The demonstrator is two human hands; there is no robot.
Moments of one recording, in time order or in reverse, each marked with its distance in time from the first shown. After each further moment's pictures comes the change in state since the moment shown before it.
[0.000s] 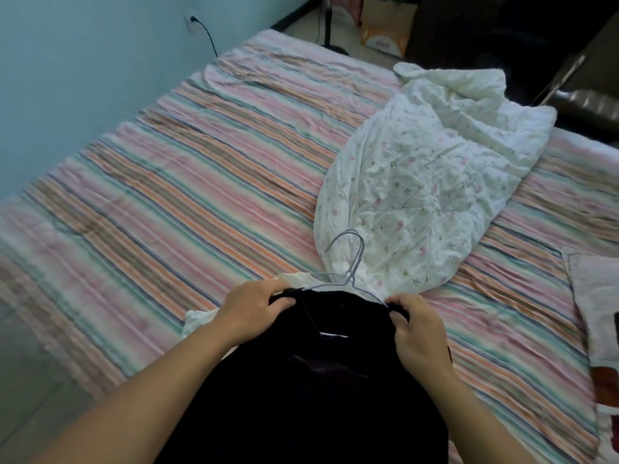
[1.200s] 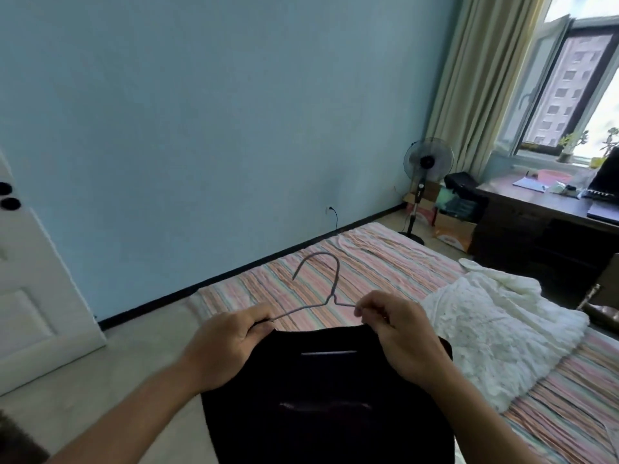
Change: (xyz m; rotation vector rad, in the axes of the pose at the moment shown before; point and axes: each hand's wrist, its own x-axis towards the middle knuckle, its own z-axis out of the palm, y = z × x) left_hand -0.588 0.047 -0.254 0.024 0.671 0.145; right_hand -0.373 -0.440 -0.145 0.040 -0.137 -0.789
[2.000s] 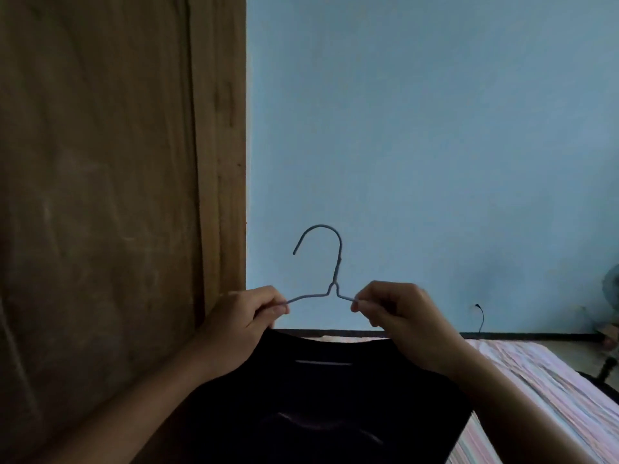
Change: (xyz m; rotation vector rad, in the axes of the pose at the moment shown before) left_hand -0.164 0.088 -0.194 0.092 0.604 -0.199; right_hand 0.045 -0.235 -0.005 0.247 -0.384 -0.640
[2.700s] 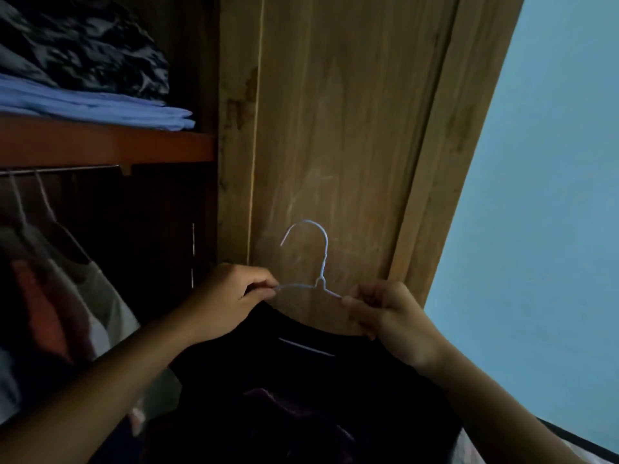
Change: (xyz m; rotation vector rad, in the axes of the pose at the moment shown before) left_hand -0.123 -0.032 -0.190 0.426 0.257 -0.392; right_hand 0.098 -0.131 0.170 0.505 -0.446 -0.186
